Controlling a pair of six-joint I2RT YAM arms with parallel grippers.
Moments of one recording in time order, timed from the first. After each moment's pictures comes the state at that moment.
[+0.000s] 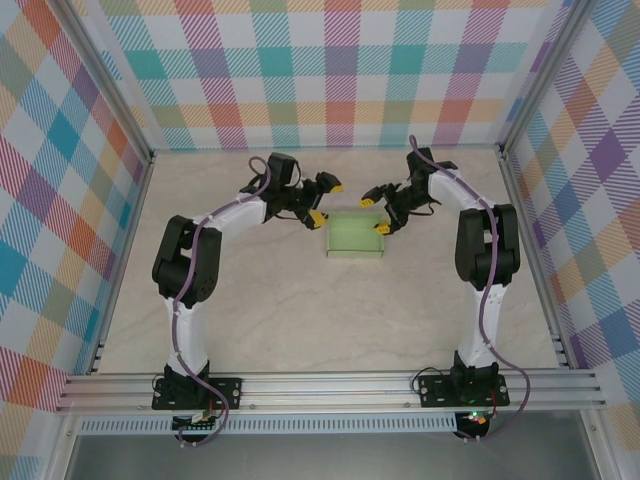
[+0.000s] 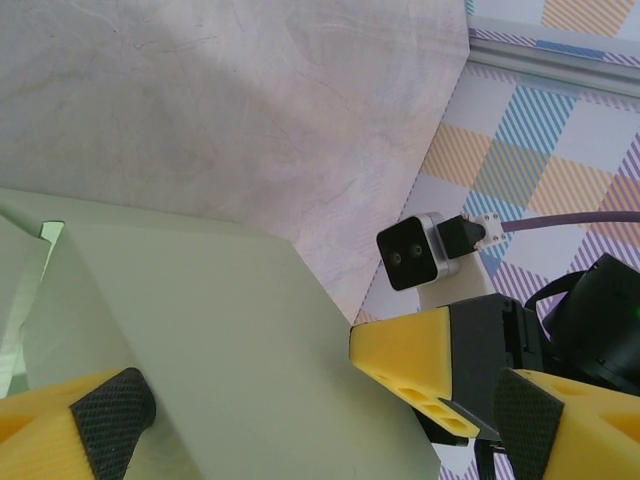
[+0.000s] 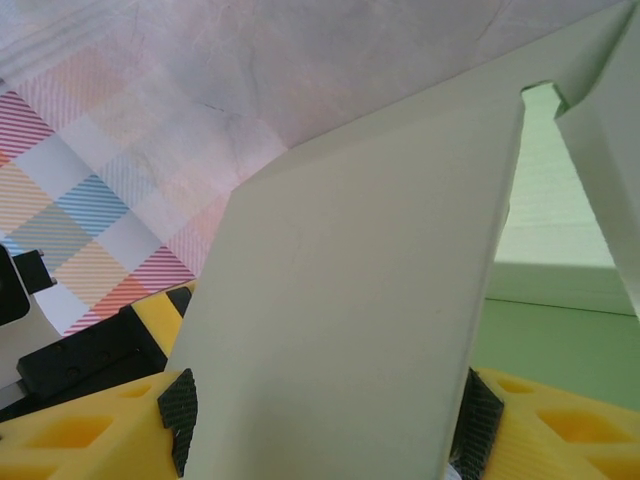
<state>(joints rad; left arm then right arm) -0.42 2.04 1.50 -0.14 0.68 -1.29 0.19 2.11 1.68 -0.90 -0.83 0.86</state>
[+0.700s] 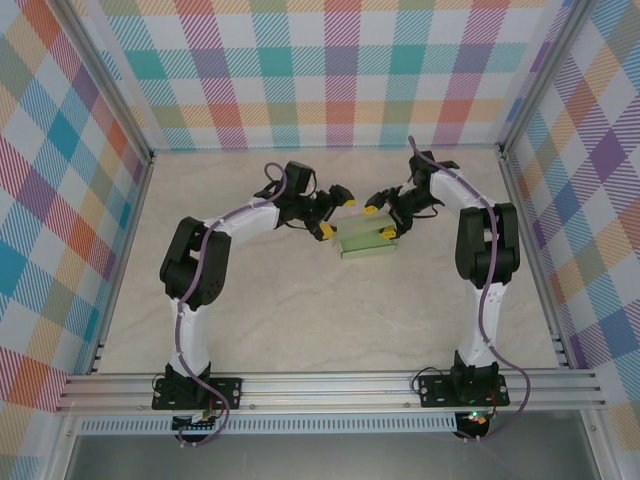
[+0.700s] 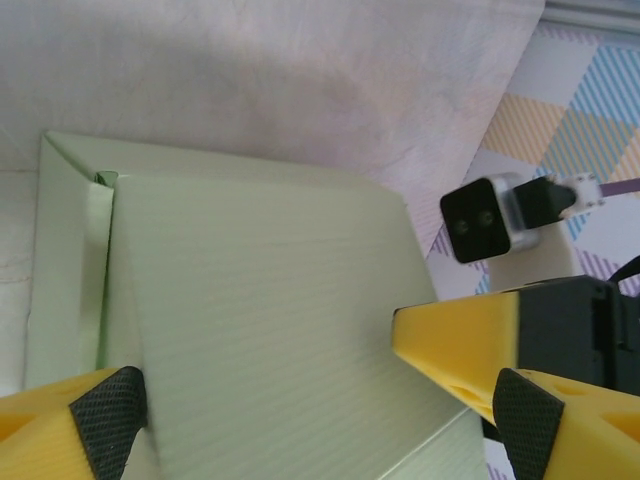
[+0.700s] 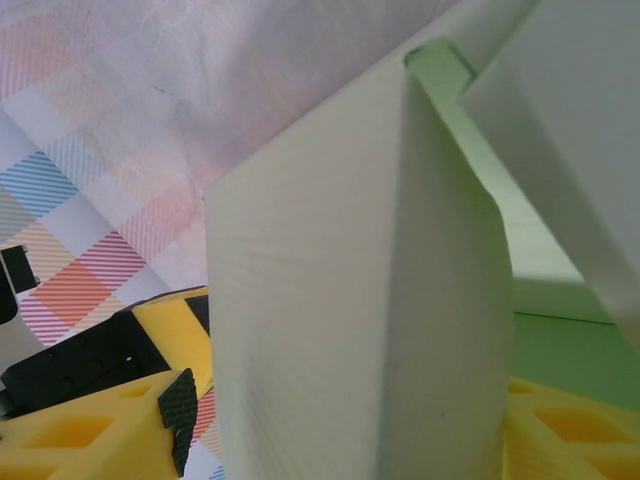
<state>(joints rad) -0.51 2.06 1.51 -0.22 0.62 -1.25 0.17 2.13 1.69 -0.99 -0.80 0.70</state>
